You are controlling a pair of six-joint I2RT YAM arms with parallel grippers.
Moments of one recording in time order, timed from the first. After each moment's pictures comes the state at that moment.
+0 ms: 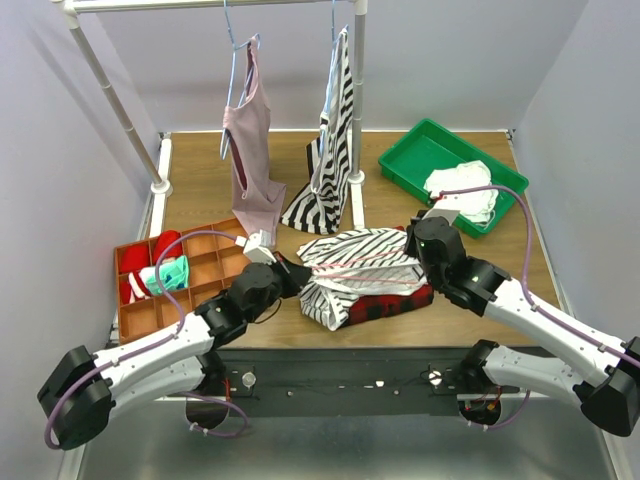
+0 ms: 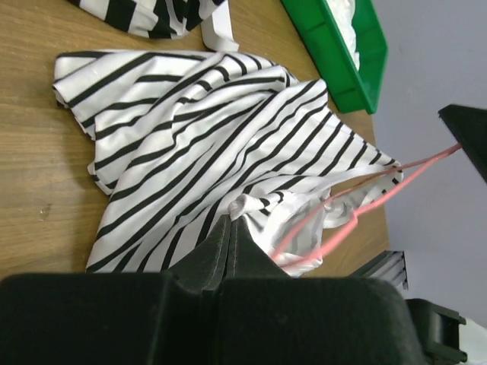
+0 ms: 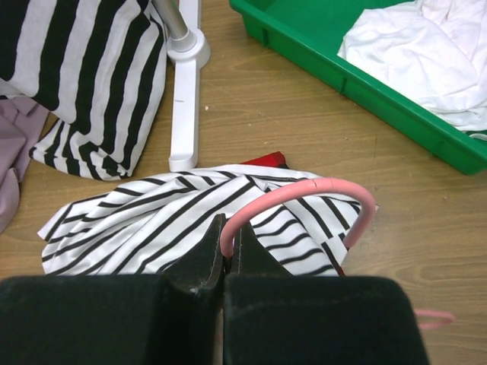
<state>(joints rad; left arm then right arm) -0.87 0.86 0.34 0.19 -0.26 -1.01 0.78 0.99 0.78 -0.26 0.68 0.45</state>
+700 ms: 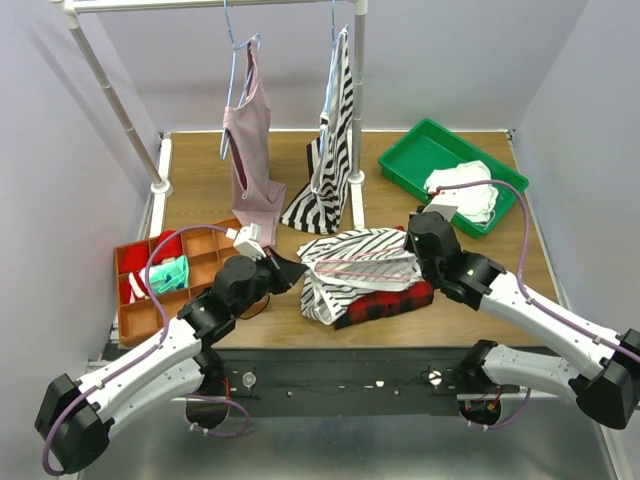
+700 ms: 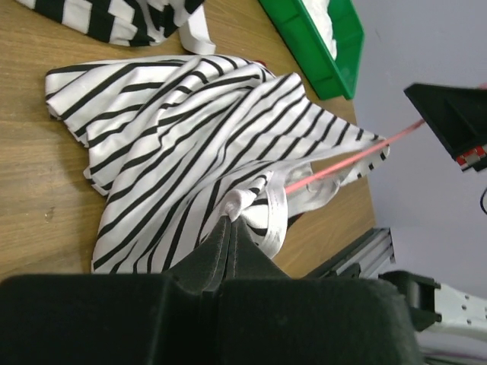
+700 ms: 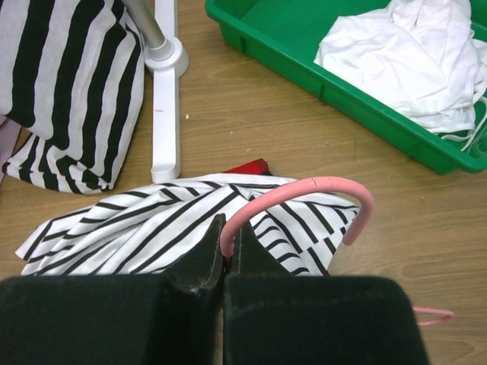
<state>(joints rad) -0.74 0.72 0.38 0.06 -0.09 -0.94 0.78 1.04 0.83 -0.29 0.75 0.45</state>
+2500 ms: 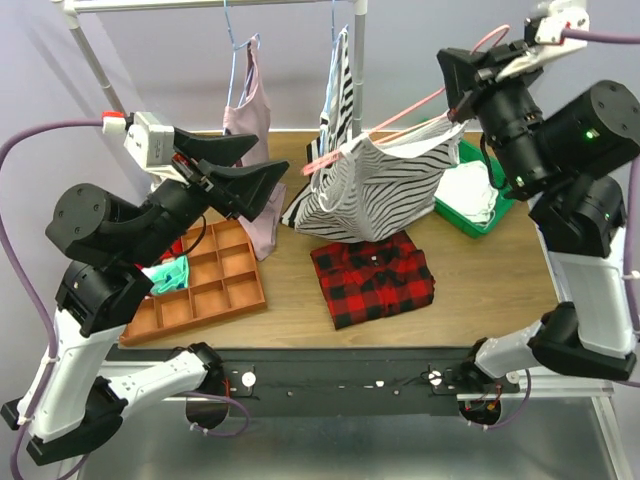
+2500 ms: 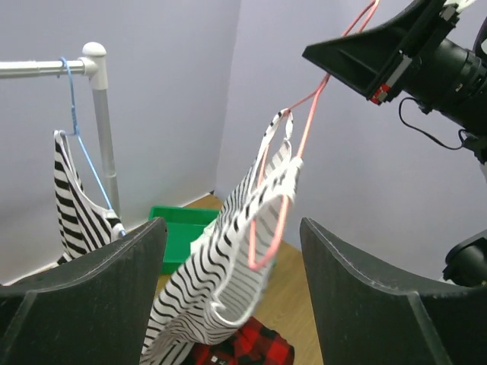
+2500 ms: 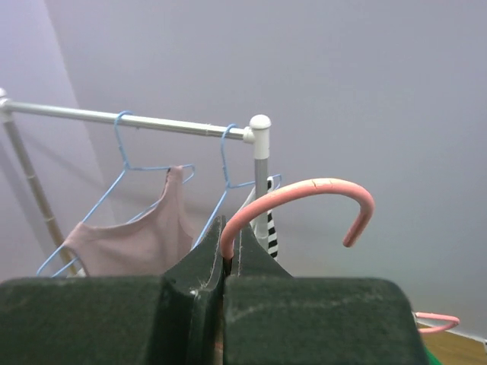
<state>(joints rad) -0.71 0.93 1.63 -0.36 0.12 -0.25 0.86 1.45 2.33 -0.52 0.47 -0.19</state>
